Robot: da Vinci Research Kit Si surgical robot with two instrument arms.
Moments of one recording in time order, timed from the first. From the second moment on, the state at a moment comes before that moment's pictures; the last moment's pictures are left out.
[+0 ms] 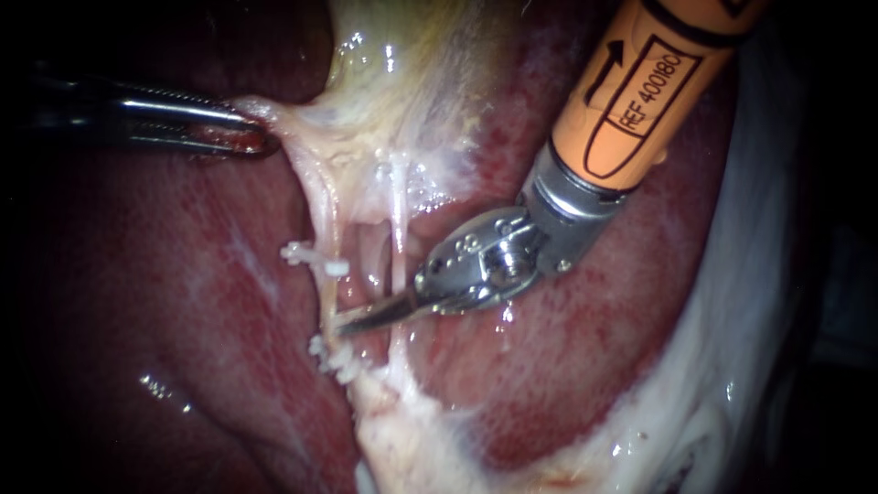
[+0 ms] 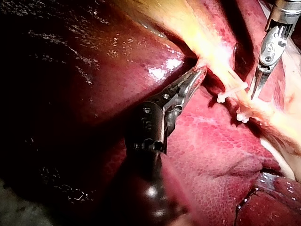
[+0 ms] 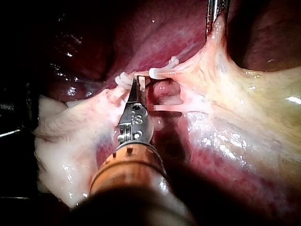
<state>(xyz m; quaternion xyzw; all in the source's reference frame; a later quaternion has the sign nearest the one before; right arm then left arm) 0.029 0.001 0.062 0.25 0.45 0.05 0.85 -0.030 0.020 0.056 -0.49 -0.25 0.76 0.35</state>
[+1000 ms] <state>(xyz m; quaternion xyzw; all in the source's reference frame) 0.024 0.002 0.066 0.34 0.46 0.11 0.81 -0.030 0.020 0.056 -0.49 -0.25 0.76 0.35</state>
